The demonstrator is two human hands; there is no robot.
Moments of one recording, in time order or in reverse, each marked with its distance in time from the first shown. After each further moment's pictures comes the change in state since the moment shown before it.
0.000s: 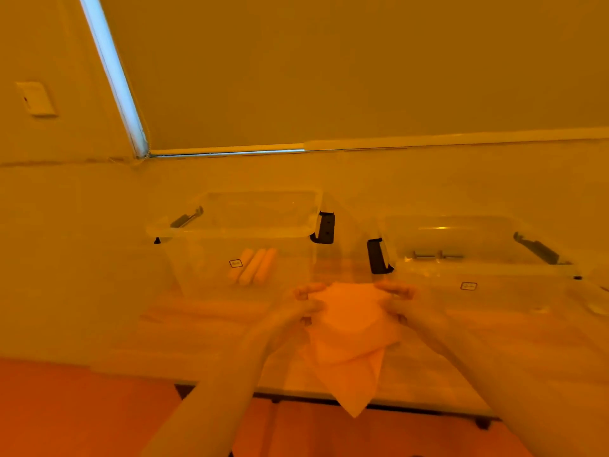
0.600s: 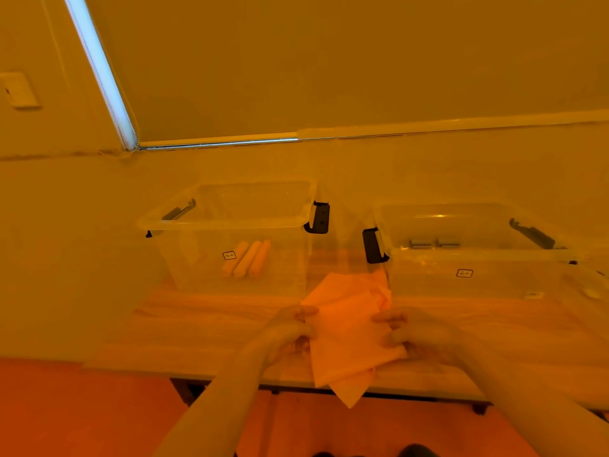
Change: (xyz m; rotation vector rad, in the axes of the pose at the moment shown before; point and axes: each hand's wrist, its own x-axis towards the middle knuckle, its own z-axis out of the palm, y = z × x) left_hand 0.002 -0.045 -0.001 0.165 0.069 -0.190; right_hand -0.012 0.034 -0.010 -0.040 -0.236 0.362
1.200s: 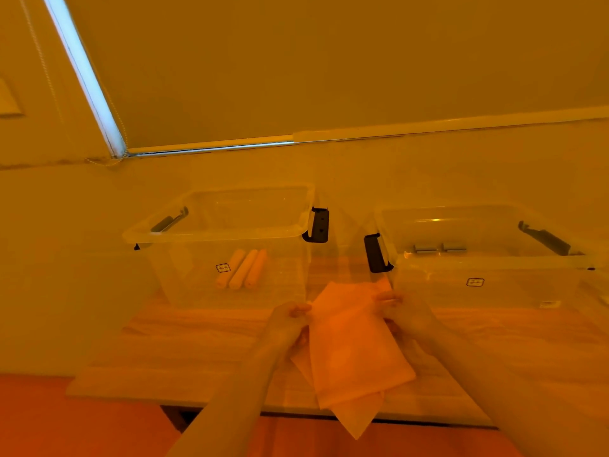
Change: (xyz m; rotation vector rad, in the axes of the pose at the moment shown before) left_hand 0.051 0.004 -0.001 0.026 0.268 0.147; right_hand 0.048 -0.025 0.008 -0.052 0.384 -0.161
